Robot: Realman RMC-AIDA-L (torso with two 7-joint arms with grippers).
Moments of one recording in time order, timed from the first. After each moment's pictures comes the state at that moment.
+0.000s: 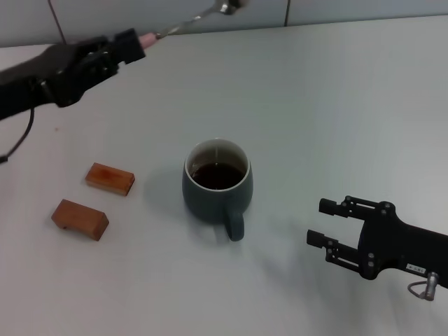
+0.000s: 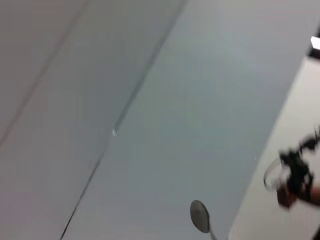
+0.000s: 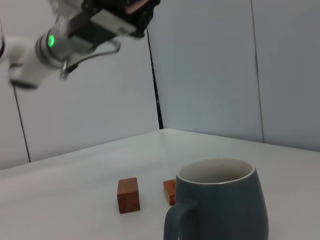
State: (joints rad) left arm -0.62 -2.06 0.29 0.63 1.93 1.97 -1.59; right arm 0.38 2.08 -0.16 -0.26 -2.33 -1.64 0.69
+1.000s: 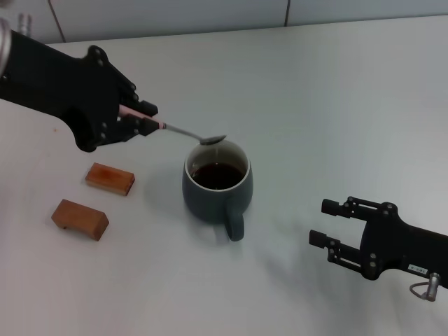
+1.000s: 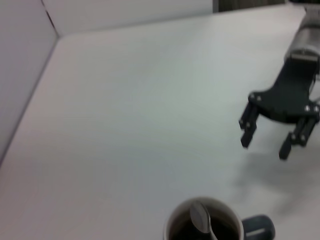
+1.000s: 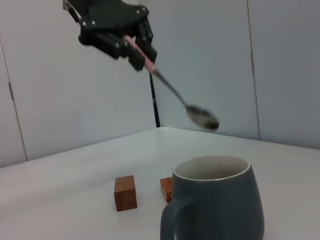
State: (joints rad) left arm -0.62 -2.06 0.97 1.62 2.24 1.93 -1.83; right arm 0.38 2.08 -0.16 -0.26 -2.33 -1.63 0.69
